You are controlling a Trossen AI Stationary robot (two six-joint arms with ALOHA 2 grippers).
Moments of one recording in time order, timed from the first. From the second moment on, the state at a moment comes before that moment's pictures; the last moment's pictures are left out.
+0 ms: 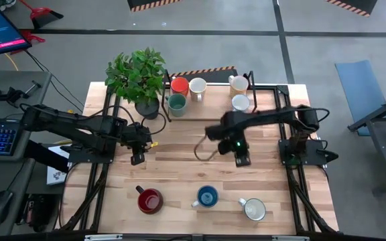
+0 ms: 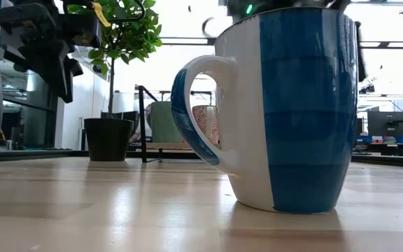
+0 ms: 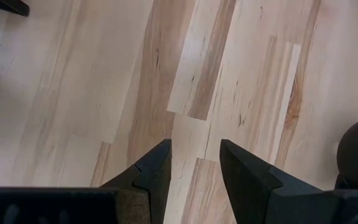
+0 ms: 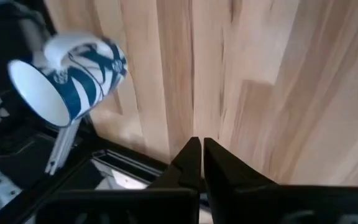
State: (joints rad) left arm -0.09 1.03 0.75 -0.86 -0.04 -0.34; right arm 0.00 1.83 1.48 -1.56 -0.46 -0.15
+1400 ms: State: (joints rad) left arm -0.25 1.13 0.75 0.01 0.17 -0.25; right arm 0.56 0.79 0.21 0.42 0.13 0.21
